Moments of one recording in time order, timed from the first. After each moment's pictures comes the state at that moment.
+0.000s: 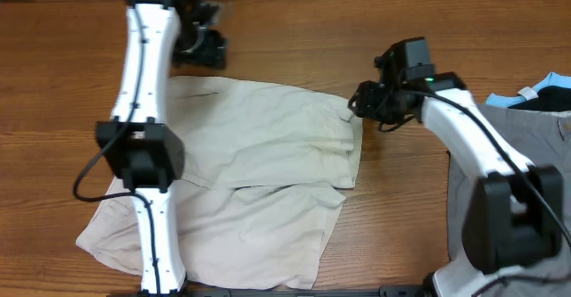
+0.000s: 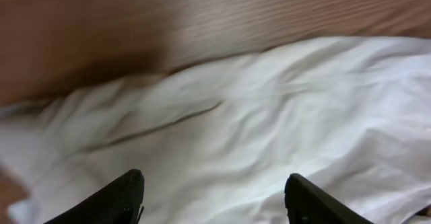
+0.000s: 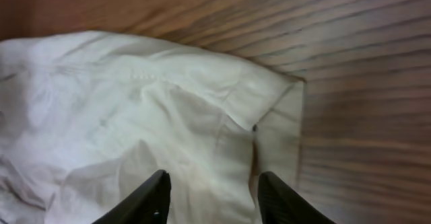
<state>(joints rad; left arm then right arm) -0.04 2.43 2.55 -1.57 0.19 0.16 0.18 1.81 1.28 -0.65 -0.35 0.40</state>
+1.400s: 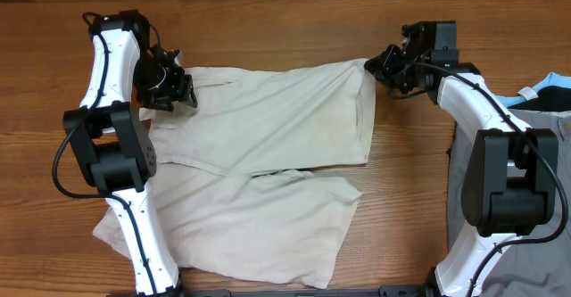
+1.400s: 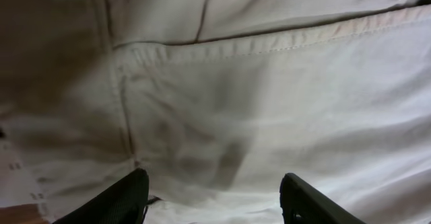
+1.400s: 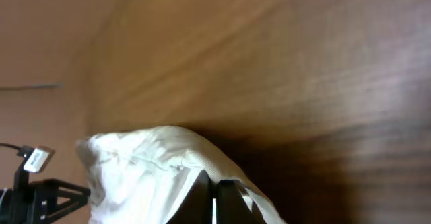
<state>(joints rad) 0.15 2.43 2.13 -1.42 0.29 0.15 0.01 2.00 1.38 -0.25 -0.57 0.57</state>
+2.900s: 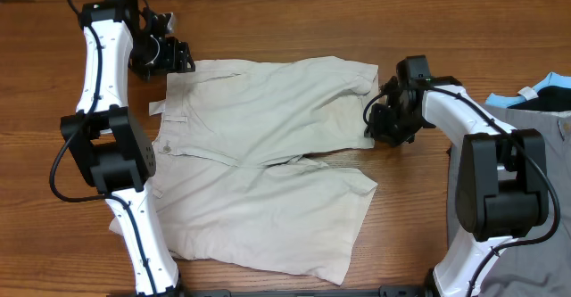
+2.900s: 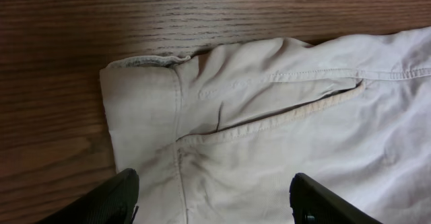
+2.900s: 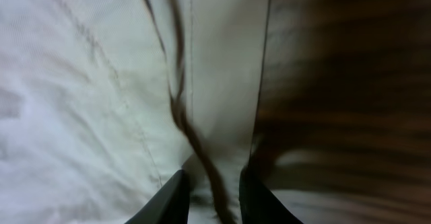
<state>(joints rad) 0.15 2.43 2.28 -1.26 0.35 0.16 0.09 1.98 1.26 -0.77 -0.35 0.24</state>
